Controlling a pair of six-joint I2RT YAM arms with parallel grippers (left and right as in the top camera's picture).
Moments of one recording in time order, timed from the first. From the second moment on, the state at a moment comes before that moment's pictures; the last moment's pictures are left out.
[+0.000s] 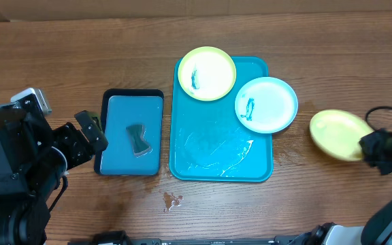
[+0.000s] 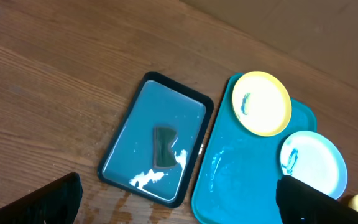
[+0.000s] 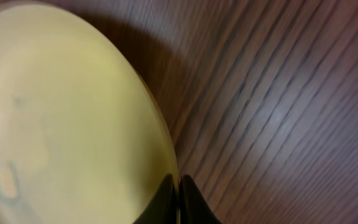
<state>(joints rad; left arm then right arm) 0.09 1.02 1.69 -1.42 0.03 -0.38 -0.58 1.56 1.02 -0.97 -0.03 0.58</state>
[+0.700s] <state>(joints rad) 0.09 1.02 1.69 -1.42 0.04 -0.38 -0.22 1.52 1.07 -0.82 -0.15 0.44</state>
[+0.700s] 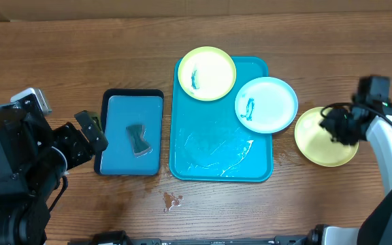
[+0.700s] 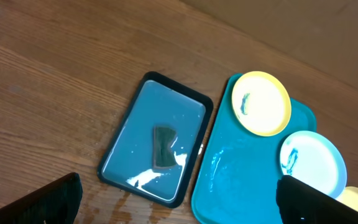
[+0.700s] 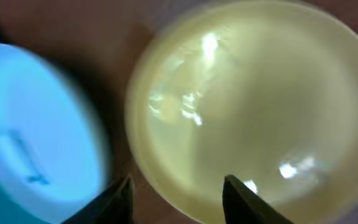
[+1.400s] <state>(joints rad) 0.09 1.09 1.69 -1.42 0.24 -0.23 -0.07 1.80 1.09 -0.53 -0.18 0.35</state>
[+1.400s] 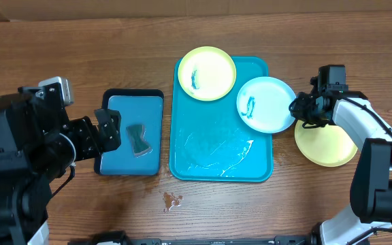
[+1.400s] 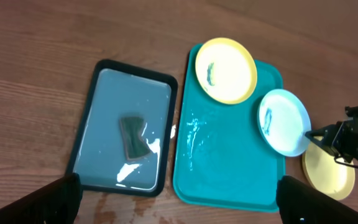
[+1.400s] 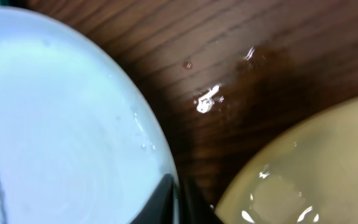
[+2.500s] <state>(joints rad) 0.06 1.25 1.44 -1.37 0.12 -0.26 0.32 1.55 0.89 -0.59 -0.11 0.63</state>
